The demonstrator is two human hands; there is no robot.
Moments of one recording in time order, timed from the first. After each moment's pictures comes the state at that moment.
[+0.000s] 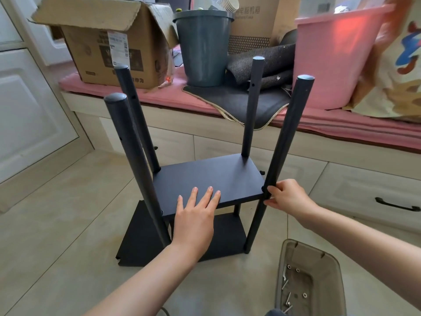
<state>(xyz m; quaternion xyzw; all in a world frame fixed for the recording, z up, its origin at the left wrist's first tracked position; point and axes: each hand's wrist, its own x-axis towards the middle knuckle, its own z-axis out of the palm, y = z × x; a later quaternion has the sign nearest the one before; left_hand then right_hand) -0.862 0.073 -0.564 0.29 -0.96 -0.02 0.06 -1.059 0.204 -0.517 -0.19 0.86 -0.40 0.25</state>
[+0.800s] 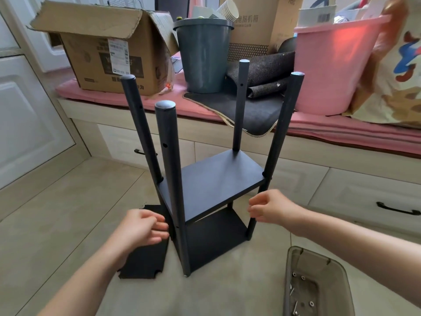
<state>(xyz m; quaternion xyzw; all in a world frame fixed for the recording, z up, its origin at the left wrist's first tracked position) -0.781 -0.011 -0.516 0.50 -0.66 -0.55 0.09 -1.030 0.176 -0.513 -0.24 0.84 -0.35 0.34</state>
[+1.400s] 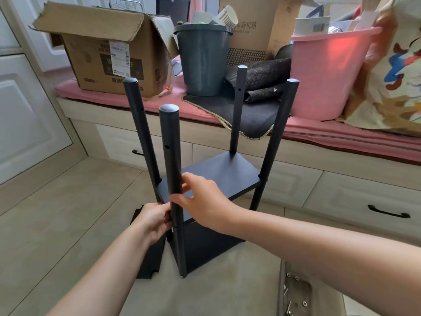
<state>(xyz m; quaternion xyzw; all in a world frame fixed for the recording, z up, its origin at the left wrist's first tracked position) -0.827 -0.019 -0.547 0.46 -0.47 -0.73 0.19 -0.911 0.109 -0.444 -0.52 0.74 -0.36 0.23</state>
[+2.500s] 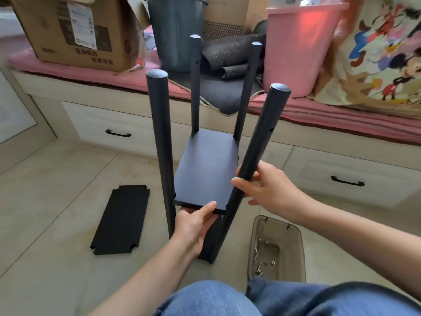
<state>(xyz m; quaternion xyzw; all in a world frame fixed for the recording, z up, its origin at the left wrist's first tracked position) -0.865 0.140 -0.561 0.34 -0.34 -0.85 0.23 -0.976 0.257 -0.448 -0.40 0.81 -0.39 0.18</state>
